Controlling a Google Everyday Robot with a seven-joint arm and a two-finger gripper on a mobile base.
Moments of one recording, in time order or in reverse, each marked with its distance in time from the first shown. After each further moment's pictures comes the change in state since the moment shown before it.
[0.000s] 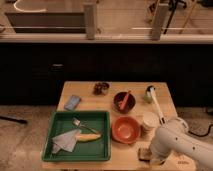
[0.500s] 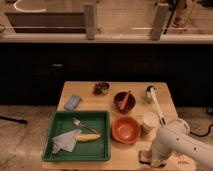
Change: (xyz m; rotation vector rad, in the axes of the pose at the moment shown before) arm 0.005 0.001 -0.008 0.017 -0.012 -0.002
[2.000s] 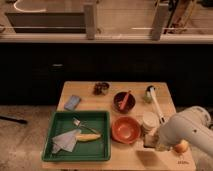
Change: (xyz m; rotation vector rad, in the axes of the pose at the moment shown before) arm -0.014 -0.053 -0.108 0.204 -0.060 -0.033
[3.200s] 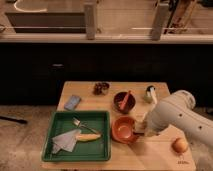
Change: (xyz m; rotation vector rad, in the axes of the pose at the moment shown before) arm -0.068 -0.041 -0.015 0.045 -0.020 -0.103
